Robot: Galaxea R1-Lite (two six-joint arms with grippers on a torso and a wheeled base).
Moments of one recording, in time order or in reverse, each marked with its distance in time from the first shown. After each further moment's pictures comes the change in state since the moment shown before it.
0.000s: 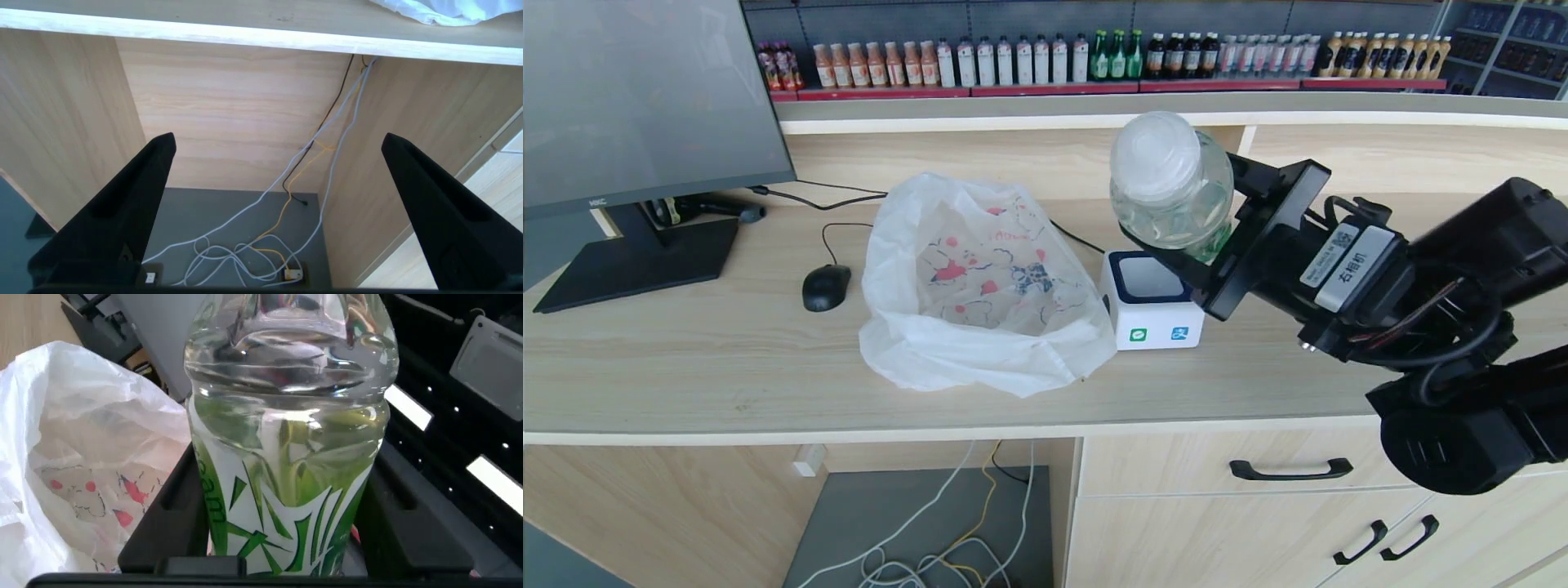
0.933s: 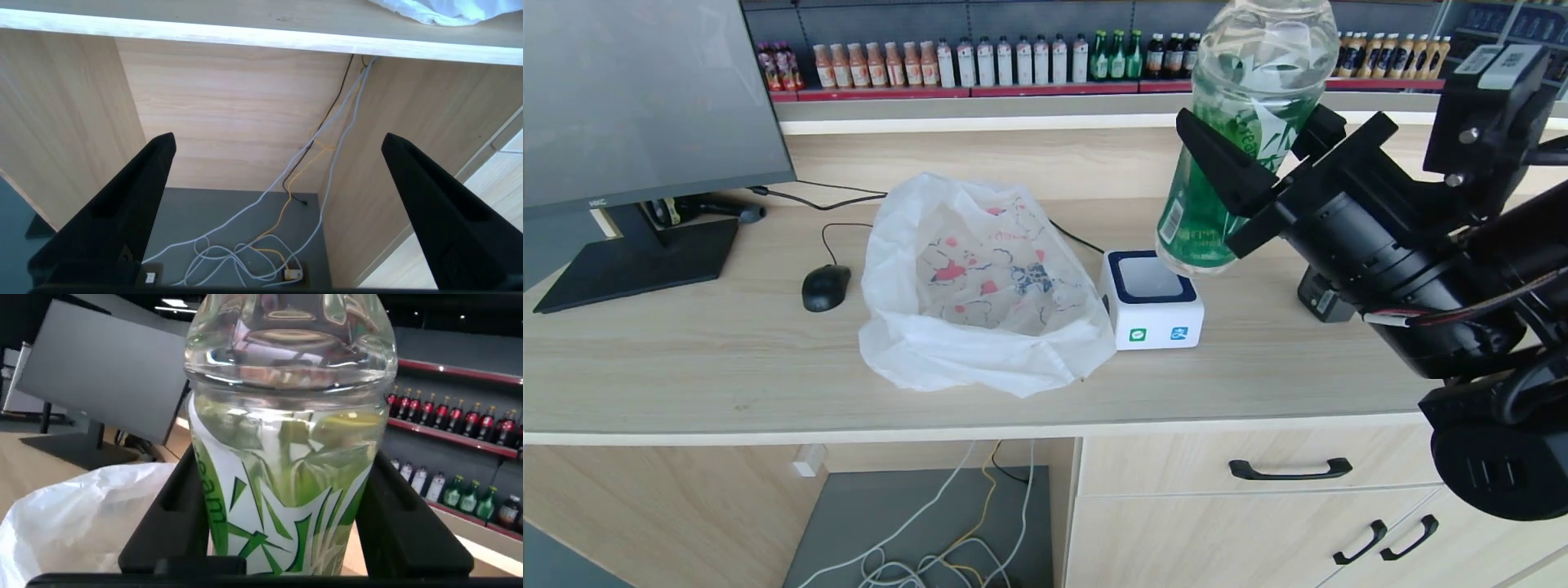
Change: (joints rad) left arm 0.000 0.000 0.000 0.000 0.000 0.000; right arm 0.061 -0.099 0.030 0.000 -0.419 0.571
